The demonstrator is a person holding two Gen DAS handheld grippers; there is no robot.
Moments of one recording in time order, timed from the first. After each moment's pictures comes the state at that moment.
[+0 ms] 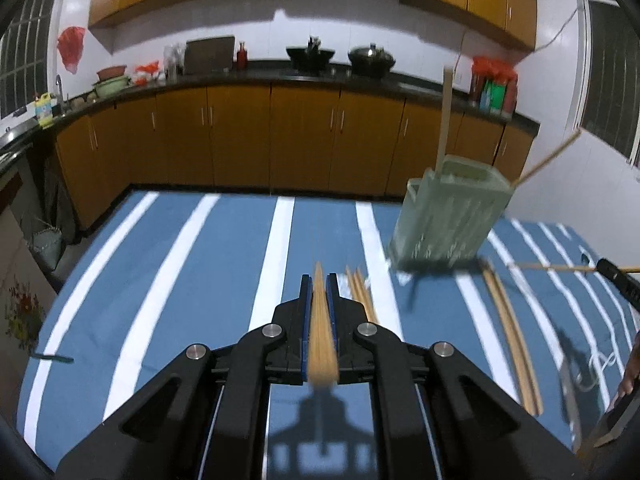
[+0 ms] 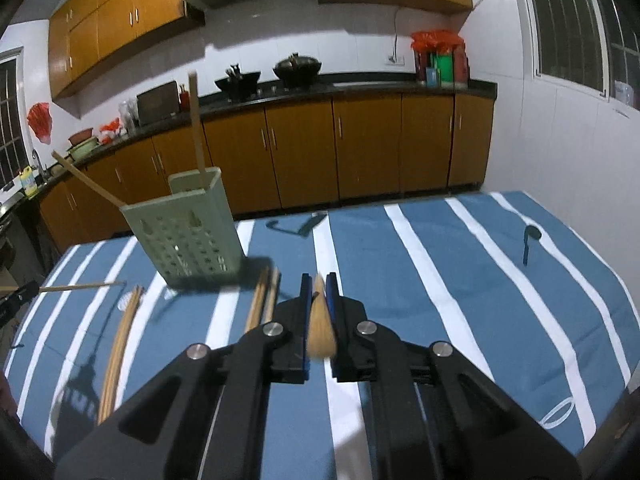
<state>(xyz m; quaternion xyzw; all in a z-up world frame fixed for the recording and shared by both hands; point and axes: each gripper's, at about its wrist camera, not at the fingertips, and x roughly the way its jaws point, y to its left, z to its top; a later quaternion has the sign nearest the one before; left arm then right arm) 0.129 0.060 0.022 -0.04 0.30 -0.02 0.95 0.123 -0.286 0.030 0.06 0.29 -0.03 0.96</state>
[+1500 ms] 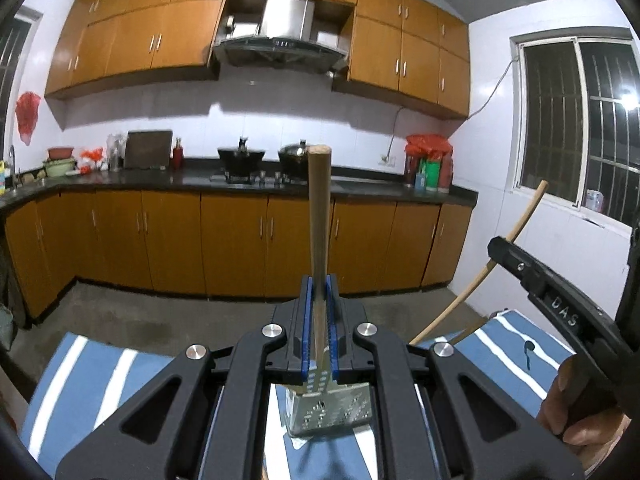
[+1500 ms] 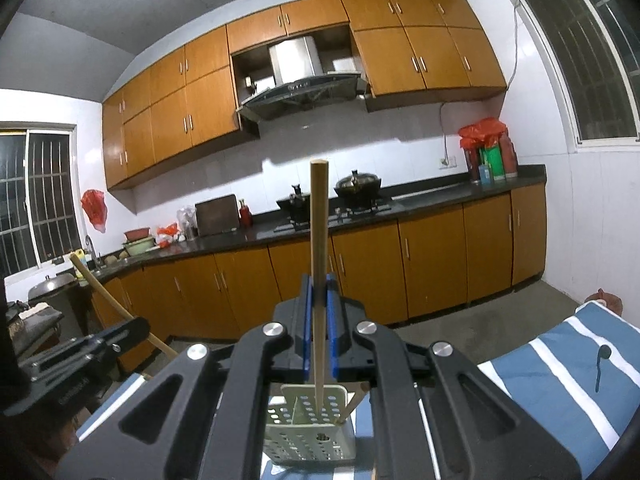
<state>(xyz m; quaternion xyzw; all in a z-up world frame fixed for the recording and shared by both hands) 0.190 -0.026 0.135 -0.04 0.15 -0.13 0.98 0.204 -0.229 0.163 0.10 0.09 0.06 0.99</state>
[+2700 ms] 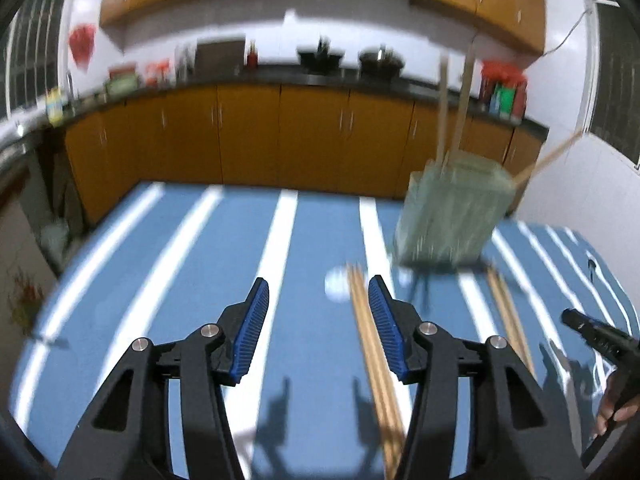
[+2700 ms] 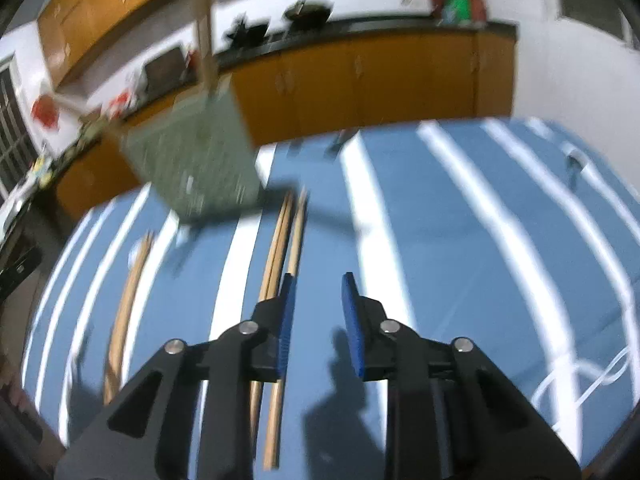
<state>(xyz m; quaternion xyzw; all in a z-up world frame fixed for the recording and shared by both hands) 0.127 0.048 0.000 -0.05 0.32 -0.01 0.95 0.137 -0.264 -0.045 0.10 0.40 0.03 0.91</state>
